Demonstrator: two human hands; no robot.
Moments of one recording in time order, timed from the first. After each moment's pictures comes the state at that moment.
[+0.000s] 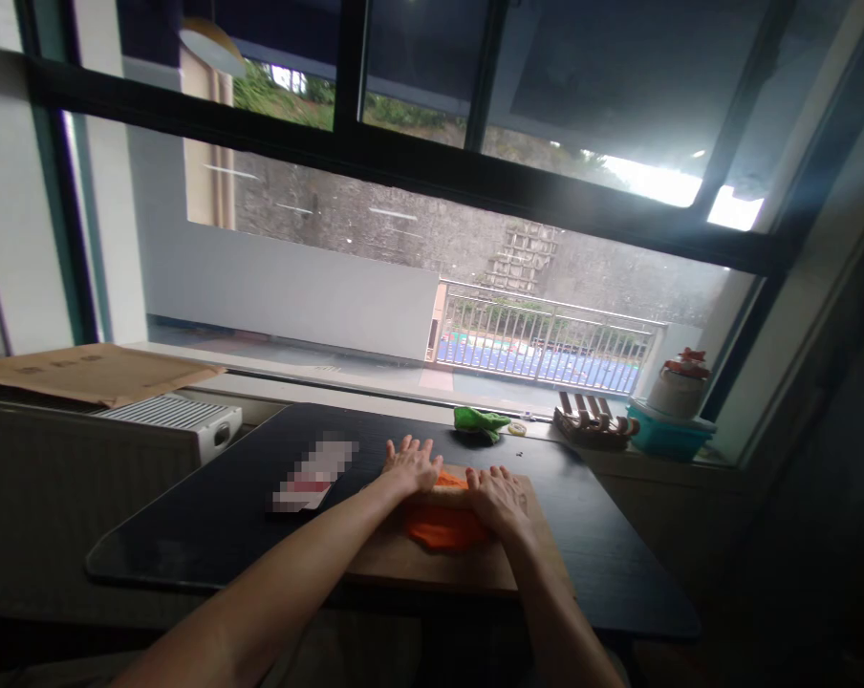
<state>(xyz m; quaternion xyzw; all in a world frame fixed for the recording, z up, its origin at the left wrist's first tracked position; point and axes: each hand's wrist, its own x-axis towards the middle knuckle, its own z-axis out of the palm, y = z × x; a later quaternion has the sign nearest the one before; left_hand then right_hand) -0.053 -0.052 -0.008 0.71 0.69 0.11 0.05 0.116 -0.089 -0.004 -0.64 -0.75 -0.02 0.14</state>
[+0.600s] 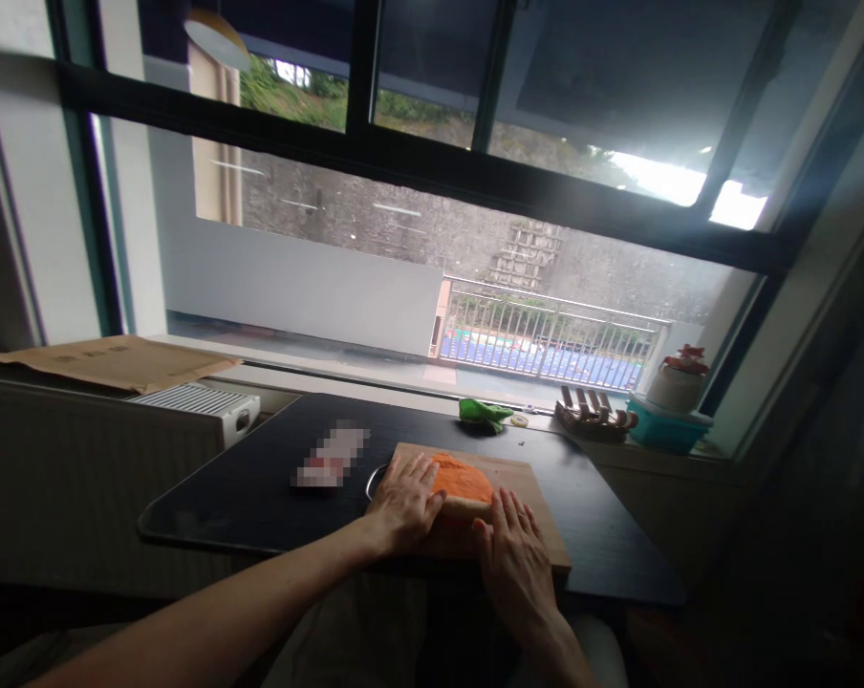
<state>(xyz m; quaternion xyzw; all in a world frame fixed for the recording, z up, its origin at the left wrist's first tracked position) -0.062 -0.155 -0.017 0.79 0.59 0.16 -0.02 0.128 -0.189 -0.035 -0.62 -0.76 -0.10 0.17</state>
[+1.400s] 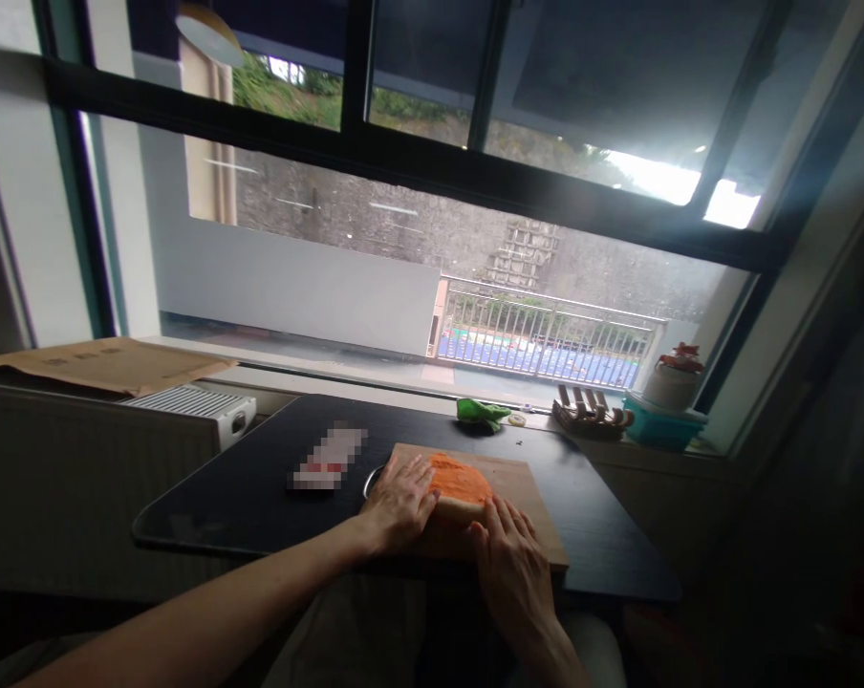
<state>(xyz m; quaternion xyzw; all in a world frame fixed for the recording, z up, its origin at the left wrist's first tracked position) -0.069 -0.158 -0.013 0.81 0.58 0.13 -0.01 0.125 -0.201 -0.032 -0.60 -0.77 -0.11 0.18</state>
